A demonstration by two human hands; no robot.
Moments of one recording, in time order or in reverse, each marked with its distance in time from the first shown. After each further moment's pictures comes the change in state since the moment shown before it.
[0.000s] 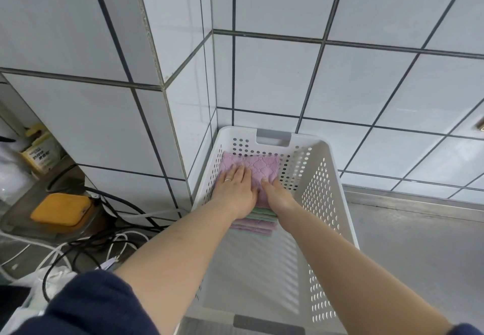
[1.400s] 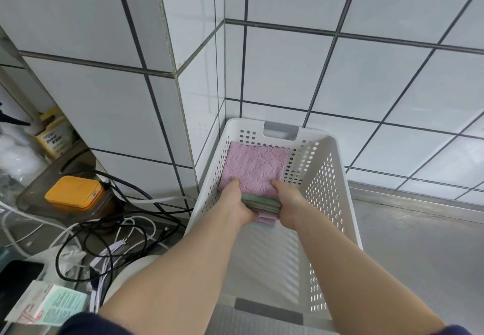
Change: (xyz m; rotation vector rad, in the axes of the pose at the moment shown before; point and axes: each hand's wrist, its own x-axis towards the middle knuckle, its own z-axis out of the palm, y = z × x) left_hand -0.035 0.025 -0.009 -2.157 -0.204 -1.027; right_hand -0.002 0.009 -0.005 0.372 0.023 0.338
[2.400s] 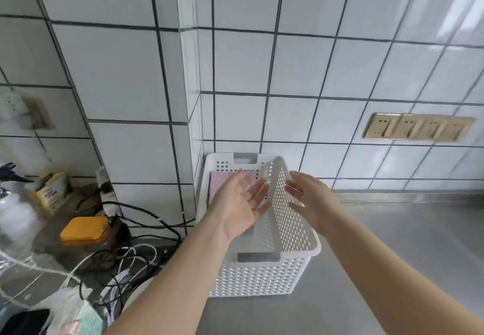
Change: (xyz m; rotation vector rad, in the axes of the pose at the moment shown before) left_hand -0.151 -0.028 -0.044 0.196 -0.784 0.235; right_hand -0.218 -0.004 -0.051 0.131 0.080 -0.547
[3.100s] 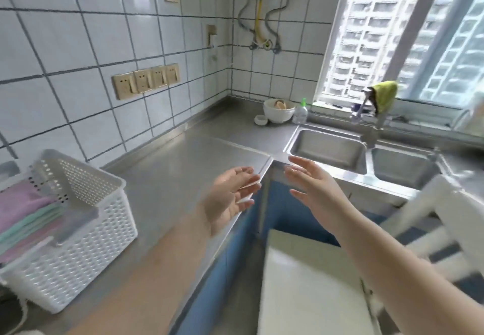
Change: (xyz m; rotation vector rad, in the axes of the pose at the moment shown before) left_hand -0.197 -0.205 0.099 0.753 -0.788 -0.428; right_hand -0.410 0.068 -0.116 -0.094 0.900 -0.279
